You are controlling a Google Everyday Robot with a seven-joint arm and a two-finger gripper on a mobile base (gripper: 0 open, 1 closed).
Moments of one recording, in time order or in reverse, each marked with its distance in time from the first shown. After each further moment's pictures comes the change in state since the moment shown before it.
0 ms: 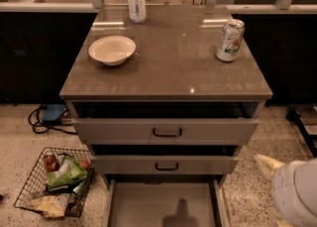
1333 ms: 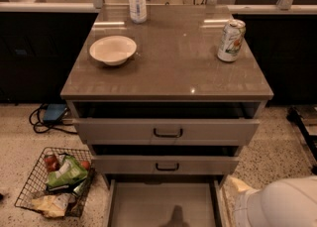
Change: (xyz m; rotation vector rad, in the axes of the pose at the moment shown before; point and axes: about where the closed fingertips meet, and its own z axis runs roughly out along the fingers) arm -0.020 0.028 0.106 0.003 0.003 0.020
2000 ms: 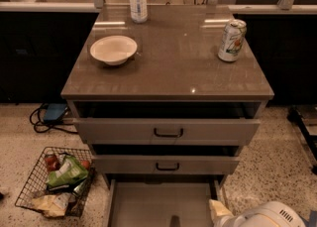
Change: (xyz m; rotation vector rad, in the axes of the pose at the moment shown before) arm -0.002 0.042 0.108 -0.020 -0.007 -0.069
